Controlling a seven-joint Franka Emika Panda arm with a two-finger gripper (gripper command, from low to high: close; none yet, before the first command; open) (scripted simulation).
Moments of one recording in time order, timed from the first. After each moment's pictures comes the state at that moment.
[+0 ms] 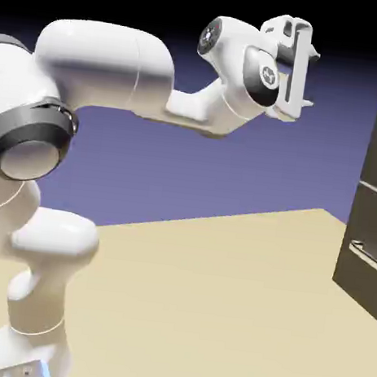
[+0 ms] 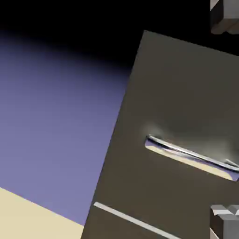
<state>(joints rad) 1.14 -0.63 -1.02 -2.07 -1.29 2.99 -0.51</state>
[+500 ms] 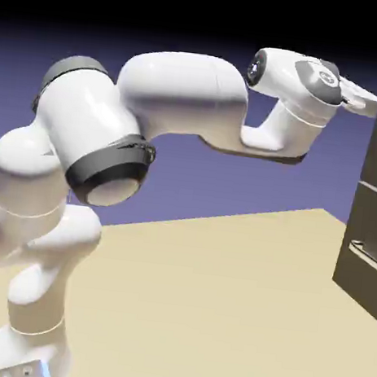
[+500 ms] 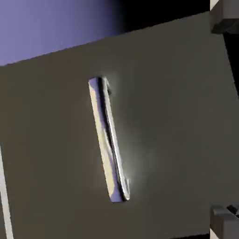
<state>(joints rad) 1.69 -0.66 -1.51 -1.72 -1.92 2.97 -1.11</state>
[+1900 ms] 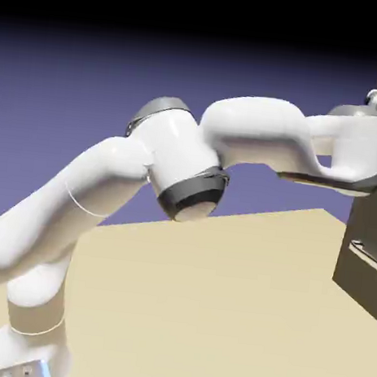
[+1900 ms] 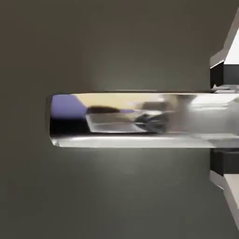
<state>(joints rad) 2.28 -0.75 -2.01 -1.32 -2.65 2.90 -1.94</state>
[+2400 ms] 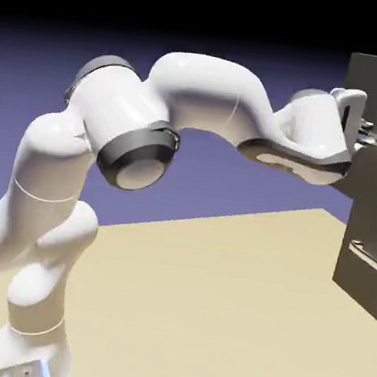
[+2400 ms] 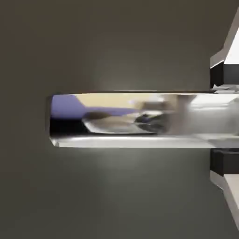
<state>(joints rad) 1.76 -0.54 -1.62 -1.79 -2.79 2.80 -1.66</state>
